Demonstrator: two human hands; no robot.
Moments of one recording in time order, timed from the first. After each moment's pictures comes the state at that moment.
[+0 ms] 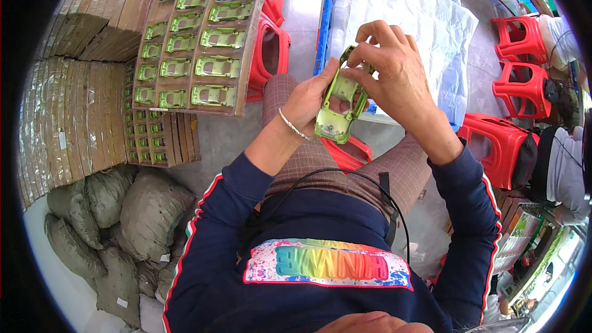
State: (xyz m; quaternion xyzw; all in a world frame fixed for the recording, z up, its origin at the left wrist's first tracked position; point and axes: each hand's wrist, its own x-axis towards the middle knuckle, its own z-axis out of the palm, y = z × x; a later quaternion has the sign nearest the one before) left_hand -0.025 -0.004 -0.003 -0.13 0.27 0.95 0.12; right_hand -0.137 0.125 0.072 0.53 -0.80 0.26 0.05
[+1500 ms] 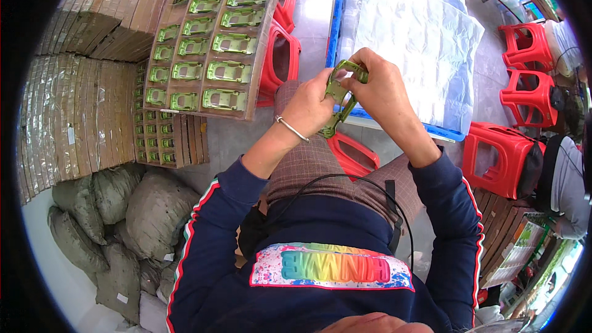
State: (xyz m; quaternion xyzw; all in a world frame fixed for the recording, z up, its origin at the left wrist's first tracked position) left_hand -0.017 -0.020 -0.001 -0.11 0.81 0.58 -0.05; right_hand -0.122 0.106 0.039 0.30 -0.84 0.41 -0.19
